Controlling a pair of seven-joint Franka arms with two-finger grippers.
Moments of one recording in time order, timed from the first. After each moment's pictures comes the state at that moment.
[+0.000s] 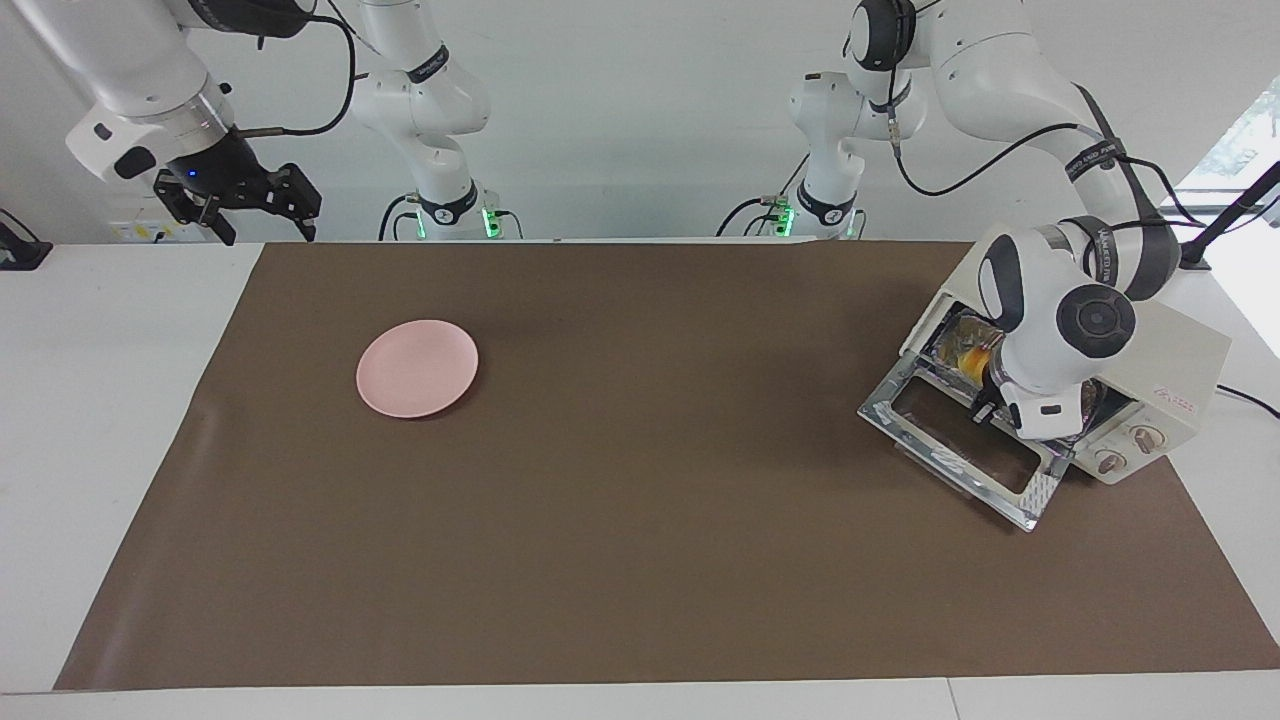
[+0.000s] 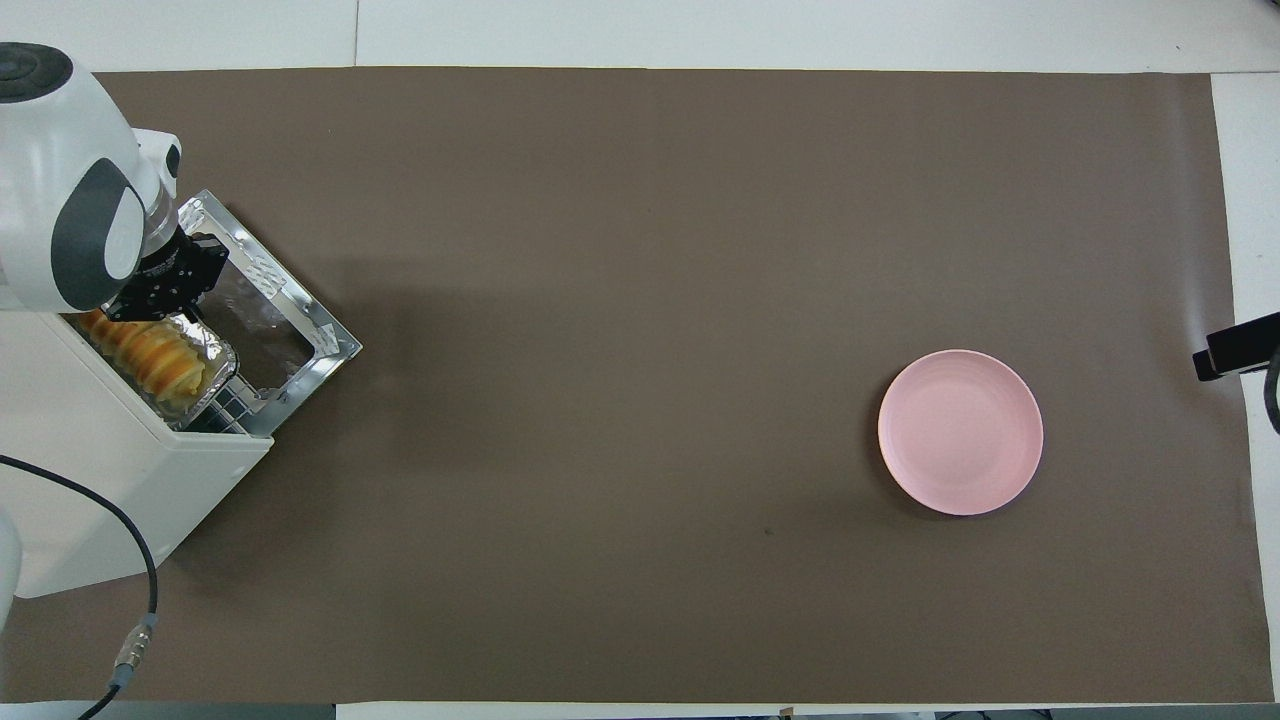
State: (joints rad) left arm -0.28 0.41 0.29 -1.61 0.14 1.73 -0.74; right arm -0.07 -0.06 -0.03 -1.58 -0.03 1.41 -0.16
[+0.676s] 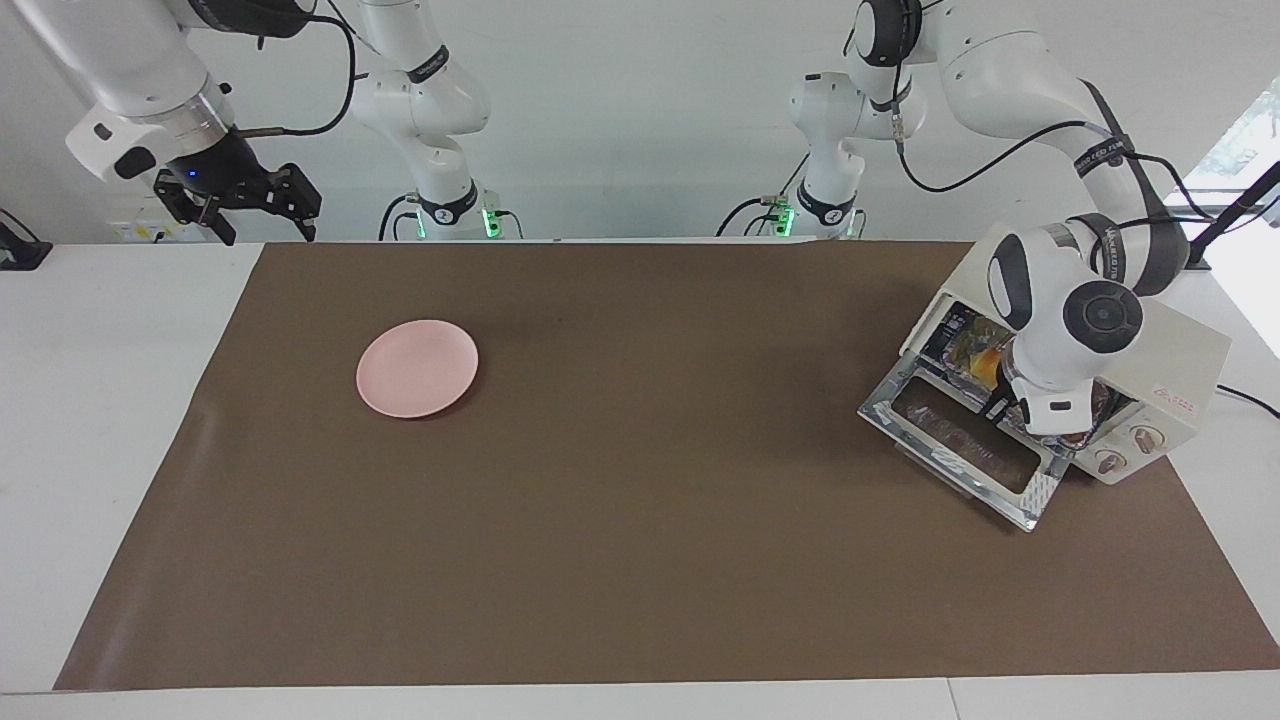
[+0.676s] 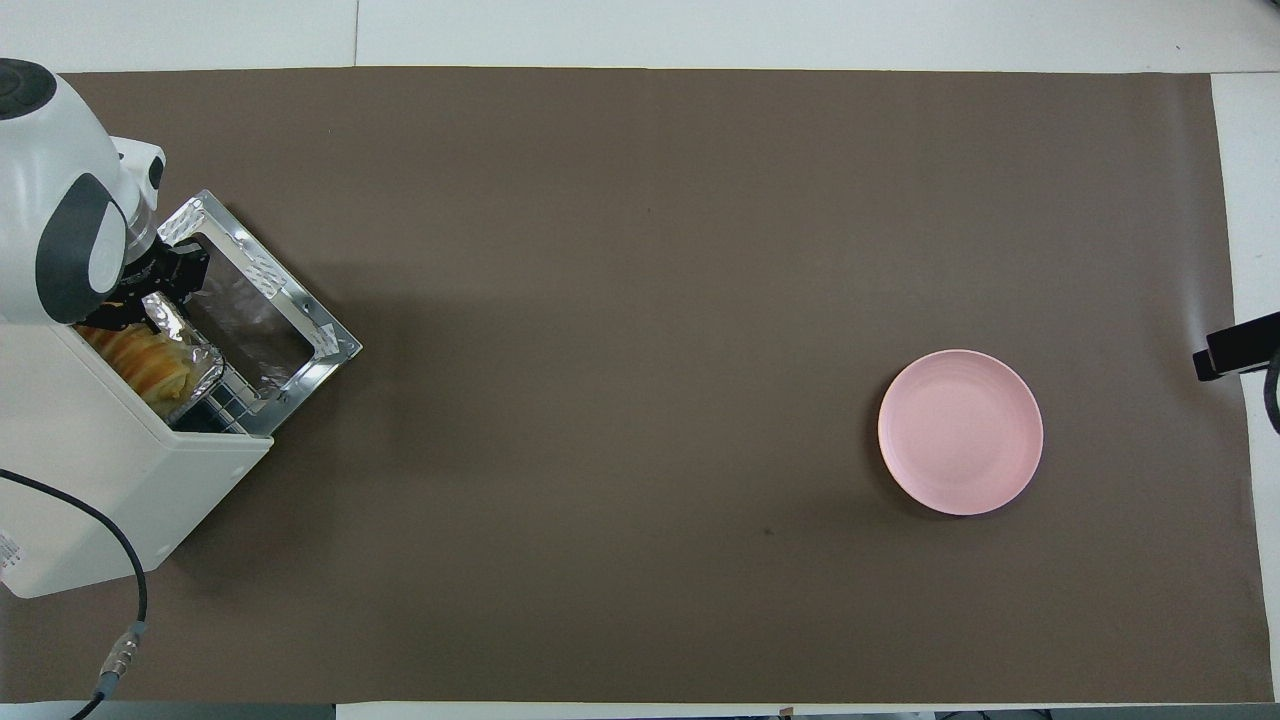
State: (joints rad) left arm -0.26 0.39 0.29 -1.64 0.20 1.76 -0.67; right arm -0.07 -0.06 -0.03 -1.58 -0.03 1.41 -0.16
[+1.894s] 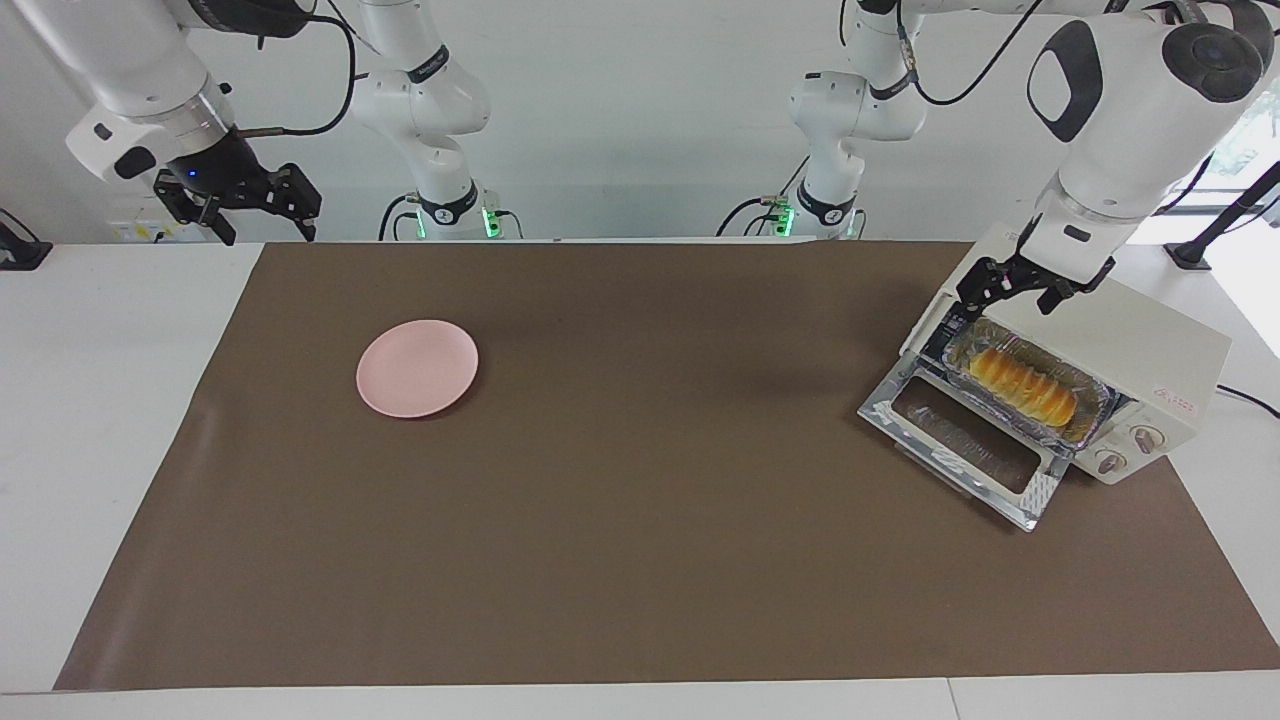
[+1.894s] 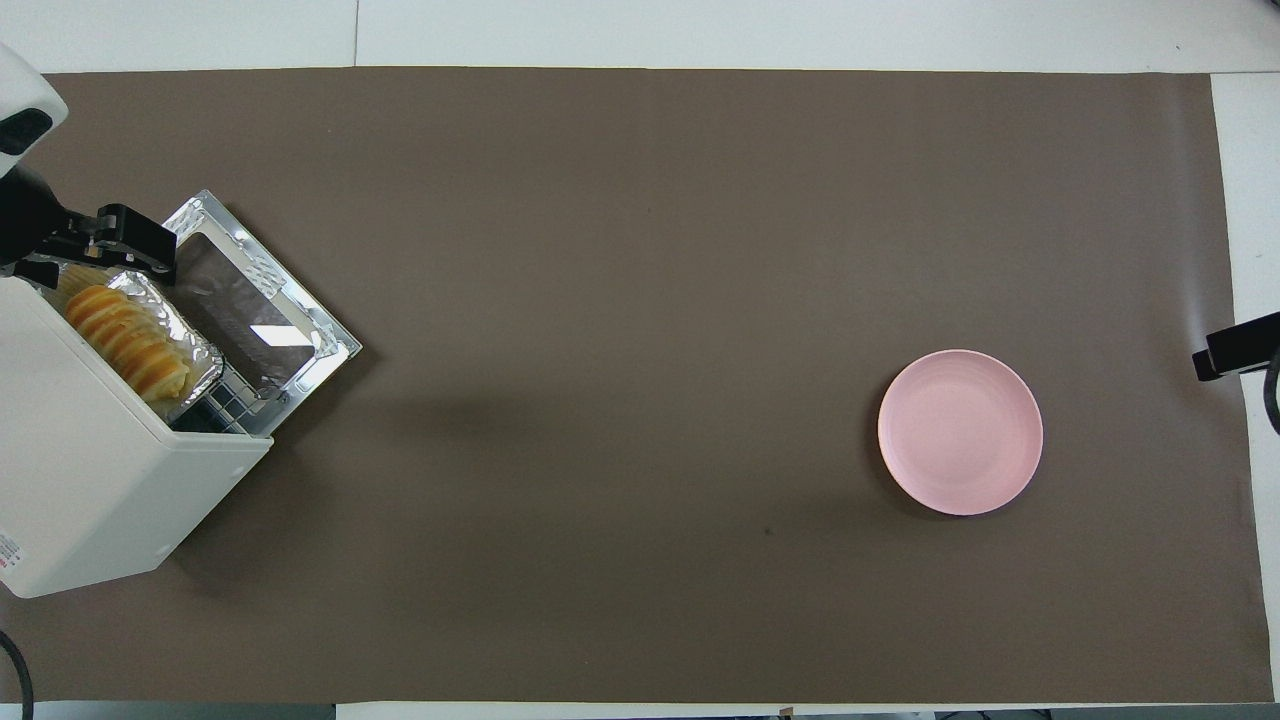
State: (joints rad) left arm -0.32 0.15 0.26 -1.43 0.03 1.47 0.00; right arm -0.07 -0.06 -0.03 -1.58 -0.03 1.41 -0.16
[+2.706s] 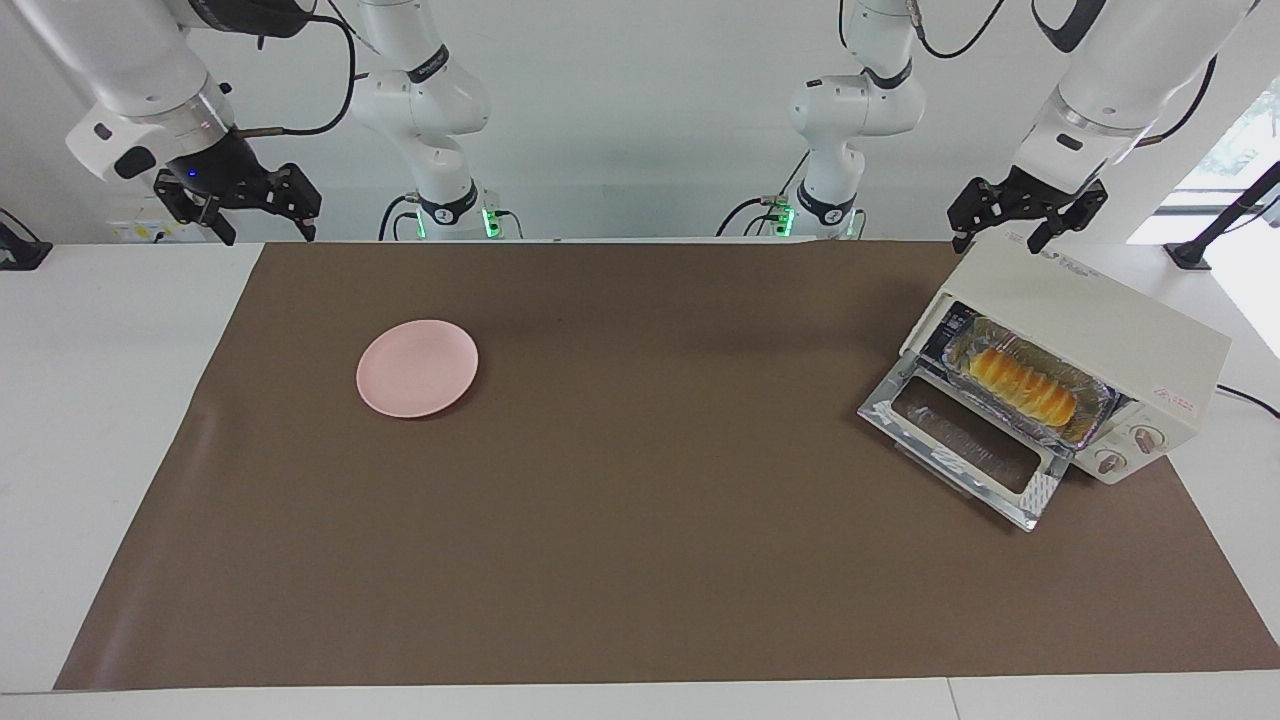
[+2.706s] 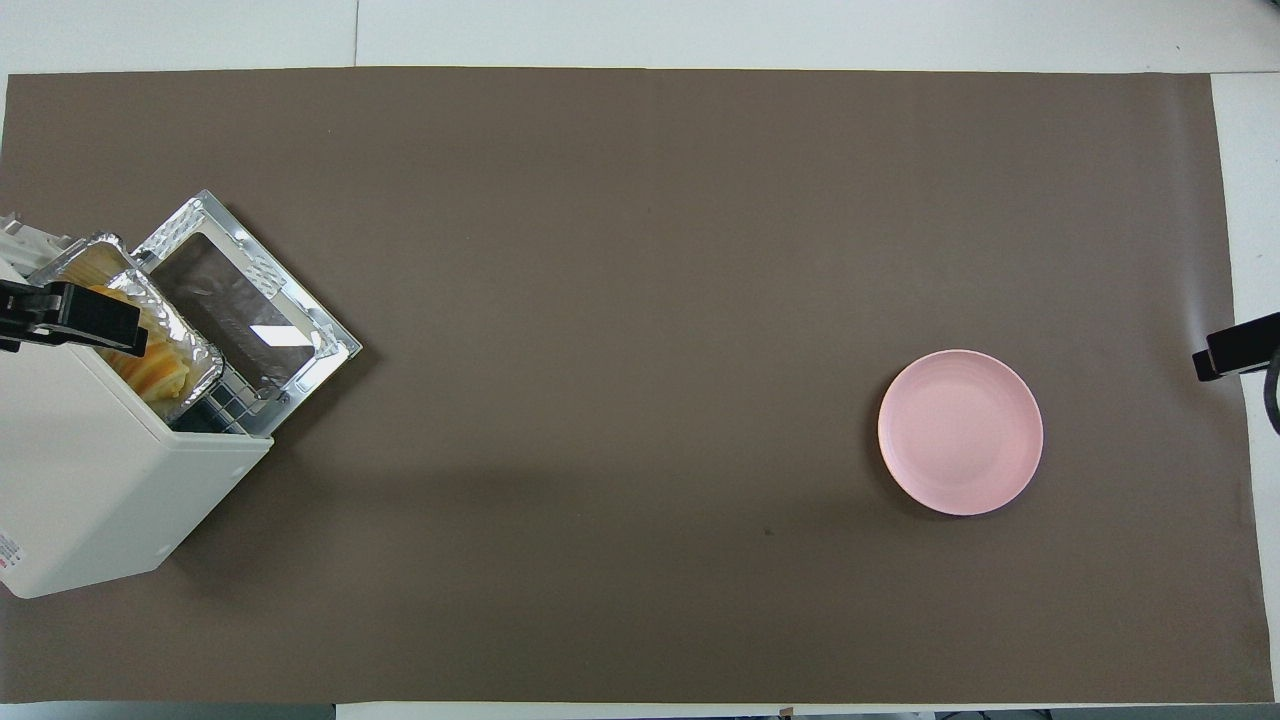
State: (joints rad) left arm -0.03 -0.03 -0.07 -1.54 0.02 1.42 0.03; right arm -0.07 -0.06 -0.03 -1.58 -0.03 1.41 -0.16
